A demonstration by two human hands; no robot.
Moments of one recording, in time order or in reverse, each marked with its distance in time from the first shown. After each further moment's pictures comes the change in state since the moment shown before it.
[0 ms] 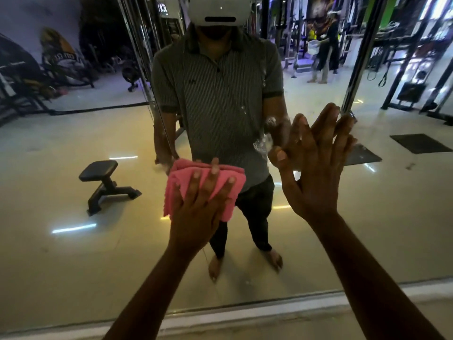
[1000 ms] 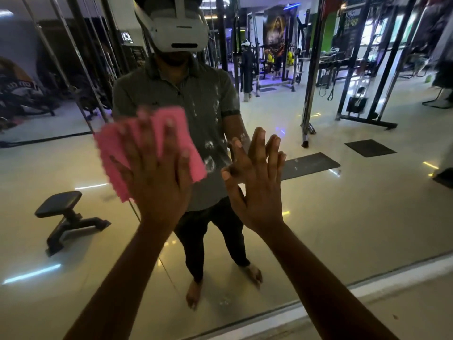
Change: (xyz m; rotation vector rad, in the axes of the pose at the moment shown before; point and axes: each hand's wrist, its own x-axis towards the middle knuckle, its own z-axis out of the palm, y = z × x) left_hand 0.138 0.037 -0.058 0.035 0.348 -0.266; right_hand -0.001 0.003 -0.011 0.131 -0.059 0.023
